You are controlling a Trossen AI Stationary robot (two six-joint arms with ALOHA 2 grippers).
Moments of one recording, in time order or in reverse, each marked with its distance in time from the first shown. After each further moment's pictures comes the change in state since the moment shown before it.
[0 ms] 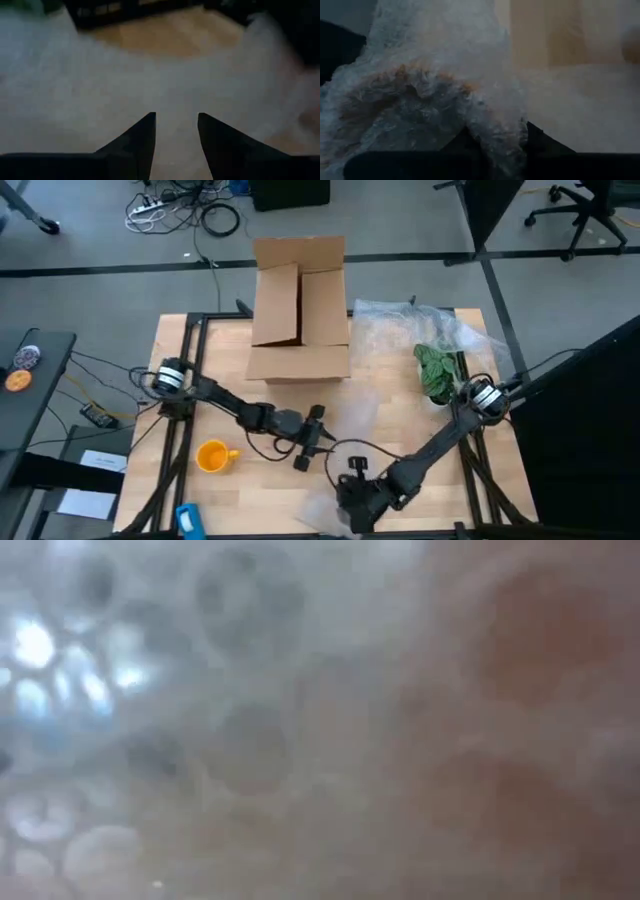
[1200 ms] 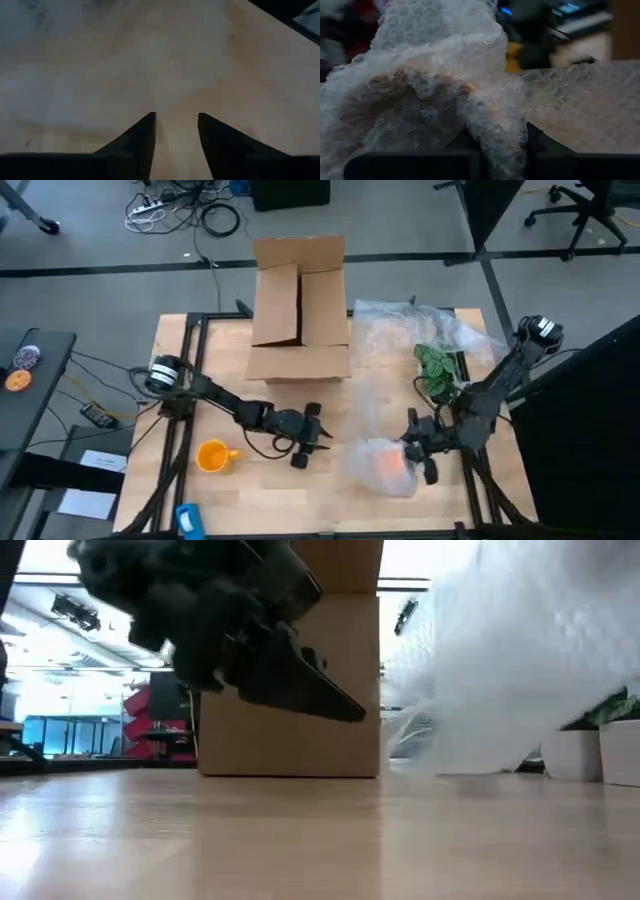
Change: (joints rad) left arm 0.012 -0.049 0.000 -0.115 -0.036 -0.010; right arm 0.126 -0.950 -1.081 1.098 0.292 -0.209
